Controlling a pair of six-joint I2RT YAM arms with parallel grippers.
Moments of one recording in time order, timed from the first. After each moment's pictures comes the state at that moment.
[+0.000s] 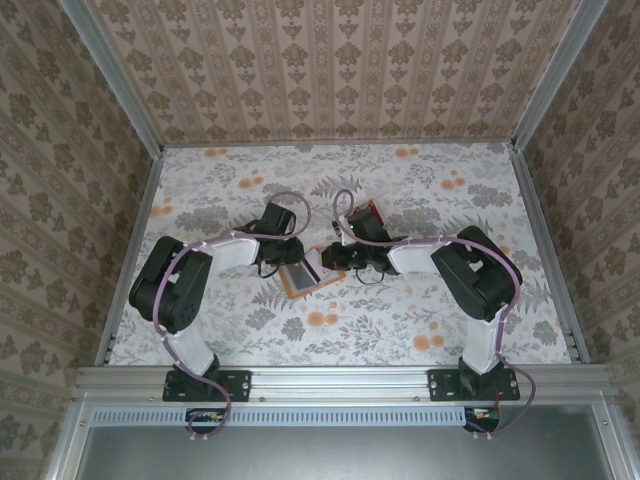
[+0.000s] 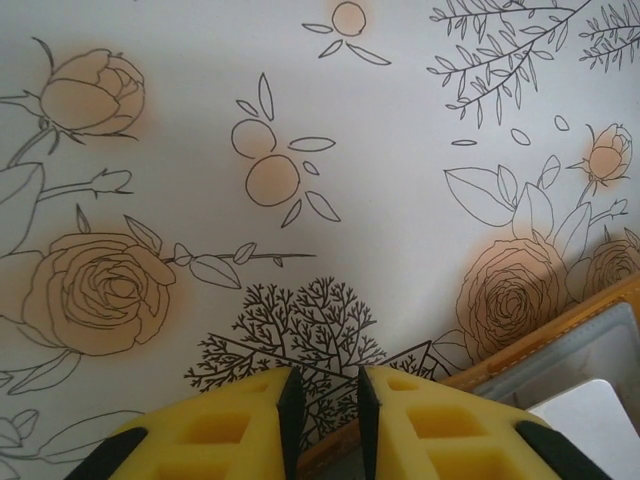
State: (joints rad) left arm -0.54 1.74 0.92 -0.24 0.11 -0.56; right arm 0.60 1.89 0.95 0.18 -0.47 0.63
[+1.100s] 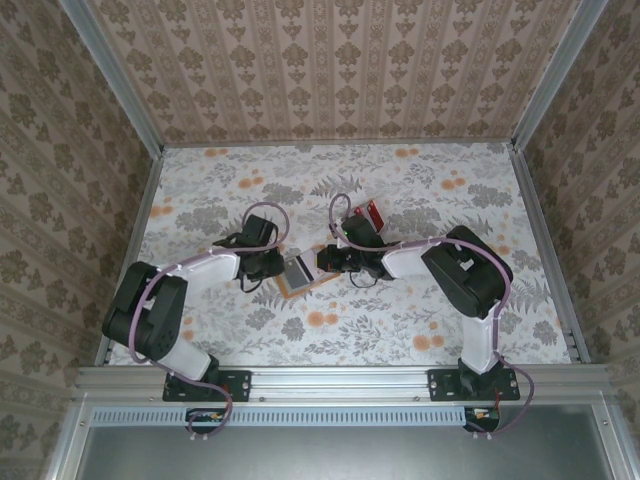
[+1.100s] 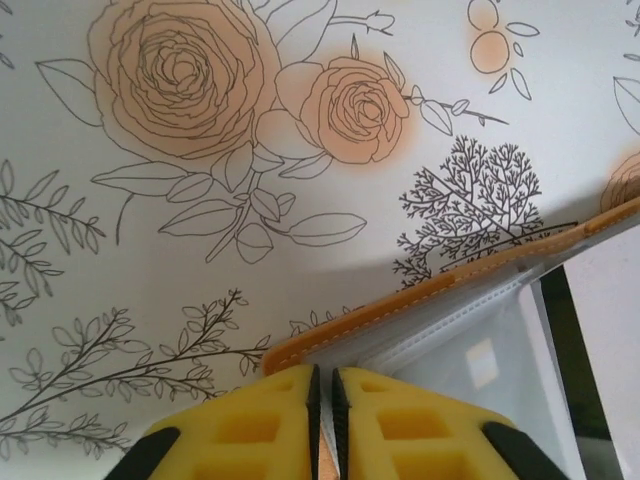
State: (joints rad) left arm -0.49 1.54 0.75 -0.32 0.07 -0.64; right arm 0.64 1.94 0.95 0.28 -0.40 0.70
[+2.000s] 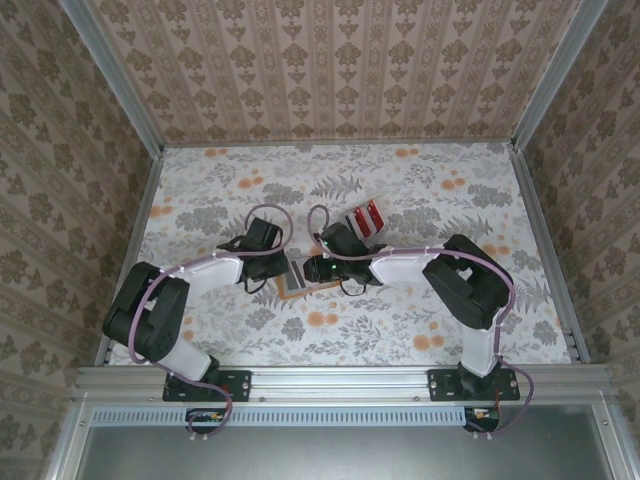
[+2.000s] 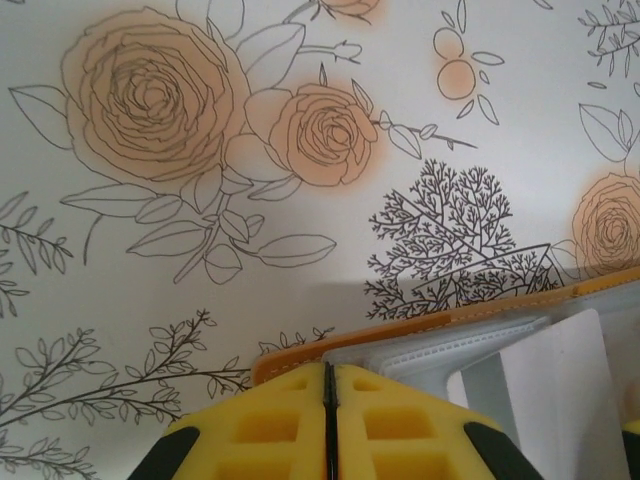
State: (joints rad) left arm -0.54 1.53 0.73 -0.26 0.01 -0.67; right arm 0.78 1.88 1.02 0.03 -0.19 0.59
